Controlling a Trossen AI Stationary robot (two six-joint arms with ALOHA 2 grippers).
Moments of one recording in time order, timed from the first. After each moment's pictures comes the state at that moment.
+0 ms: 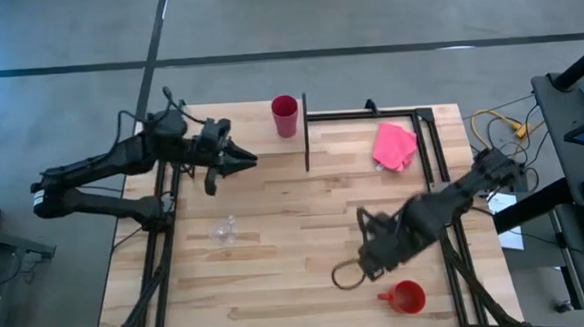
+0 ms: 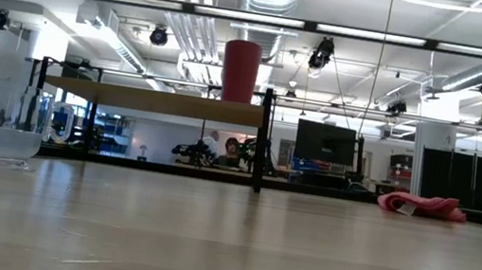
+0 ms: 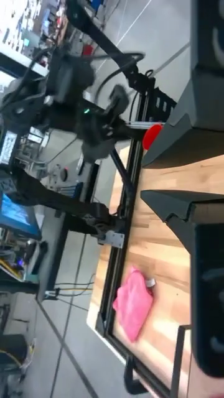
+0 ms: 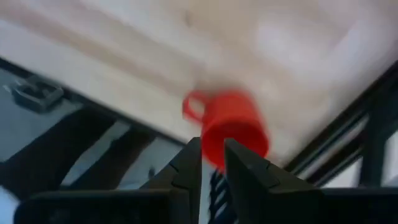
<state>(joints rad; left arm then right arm) 0.25 0.98 1.09 -0.23 0.37 -0.20 0.57 1.67 1.69 -1.45 -0.21 1.66</state>
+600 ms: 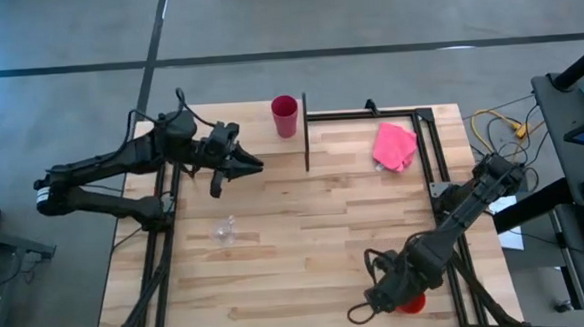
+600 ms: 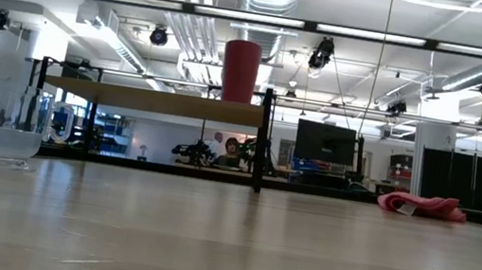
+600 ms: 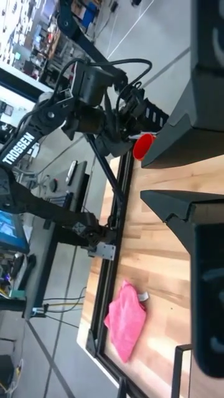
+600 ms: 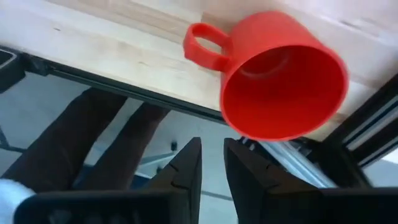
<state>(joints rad) 0.25 1.01 1.09 -0.23 0.42 -0.20 0.74 1.69 1.43 -1.07 -0.32 2.00</state>
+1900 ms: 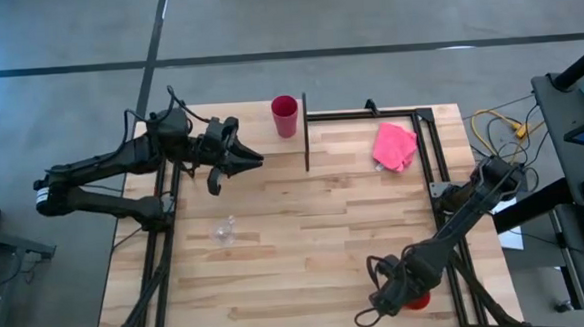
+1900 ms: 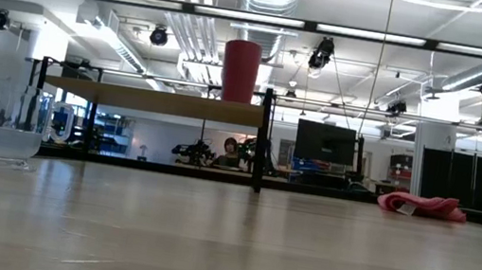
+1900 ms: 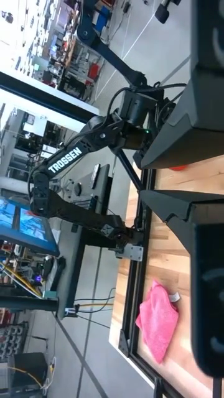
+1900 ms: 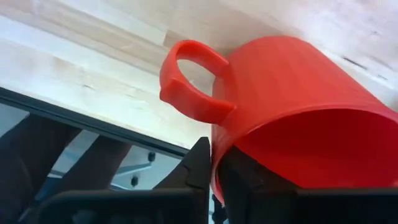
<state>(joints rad) 0.25 1.01 1.09 -0.12 0.42 -0.20 0.77 1.71 1.20 -0.87 -0.29 1.93</state>
